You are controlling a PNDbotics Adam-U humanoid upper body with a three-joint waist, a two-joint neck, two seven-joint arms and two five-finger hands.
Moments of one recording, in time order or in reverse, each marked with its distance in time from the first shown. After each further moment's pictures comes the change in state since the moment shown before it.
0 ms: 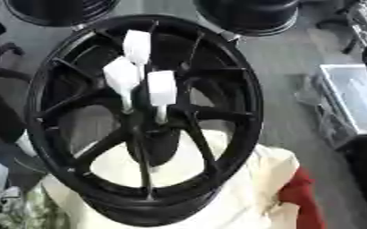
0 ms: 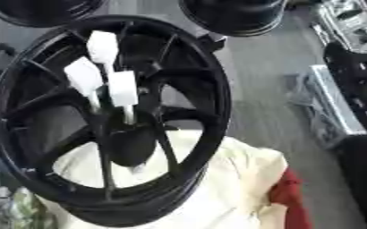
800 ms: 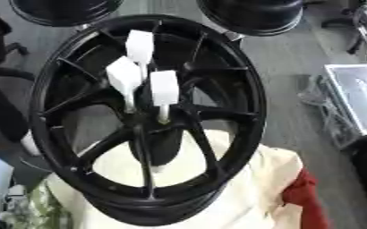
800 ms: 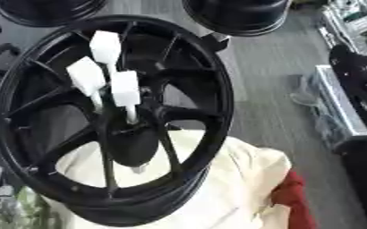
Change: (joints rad) left arm 0.009 0.015 -0.013 -0.037 -0.017 0.018 -0.005; right arm 0.012 -0.008 0.000 -0.015 0.002 0.004 0.007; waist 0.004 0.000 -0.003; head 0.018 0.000
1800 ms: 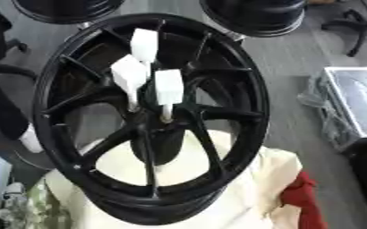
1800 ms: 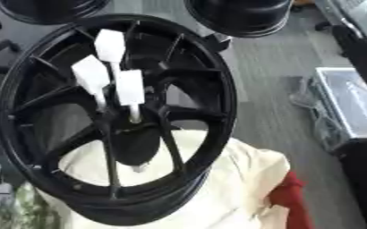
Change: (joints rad) left arm 0.027 0.025 -0.013 -0.030 -0.012 0.032 0.000; right arm -0.124 -0.119 0.257 -0.418 0.235 0.051 0.217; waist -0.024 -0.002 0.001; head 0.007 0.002
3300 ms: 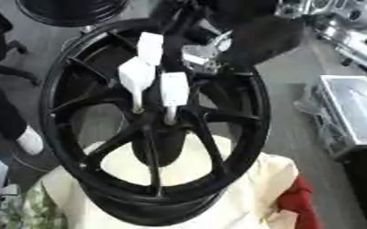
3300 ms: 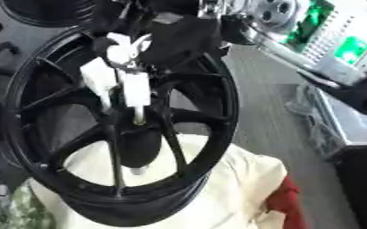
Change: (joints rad) left arm 0.027 0.039 -0.013 0.006 -0.024 0.014 -0.010; right arm -0.170 0.004 0.323 -0.292 0.073 0.297 0.478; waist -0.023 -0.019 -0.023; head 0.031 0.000
